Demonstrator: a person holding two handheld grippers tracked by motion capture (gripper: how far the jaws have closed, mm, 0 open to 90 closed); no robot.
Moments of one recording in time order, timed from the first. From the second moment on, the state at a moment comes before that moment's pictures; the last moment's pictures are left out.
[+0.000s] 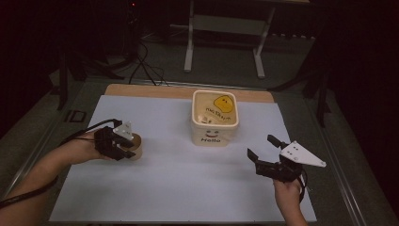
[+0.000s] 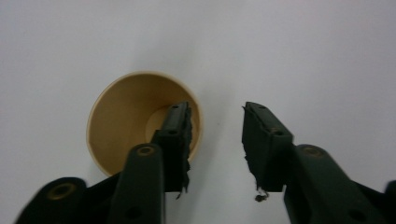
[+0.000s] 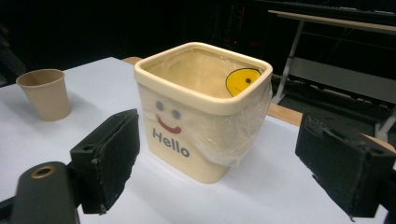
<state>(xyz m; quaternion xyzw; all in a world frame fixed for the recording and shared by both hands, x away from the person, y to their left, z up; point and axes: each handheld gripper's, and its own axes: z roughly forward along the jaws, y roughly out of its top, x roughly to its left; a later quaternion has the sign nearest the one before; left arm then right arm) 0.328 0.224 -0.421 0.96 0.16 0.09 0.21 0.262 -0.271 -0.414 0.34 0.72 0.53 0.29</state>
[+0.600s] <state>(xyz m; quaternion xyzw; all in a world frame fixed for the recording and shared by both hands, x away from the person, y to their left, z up) 0.339 0.225 -0.443 0.97 0.15 0.08 0.18 0.263 -0.271 -0.416 0.34 0.72 0.52 0.29</state>
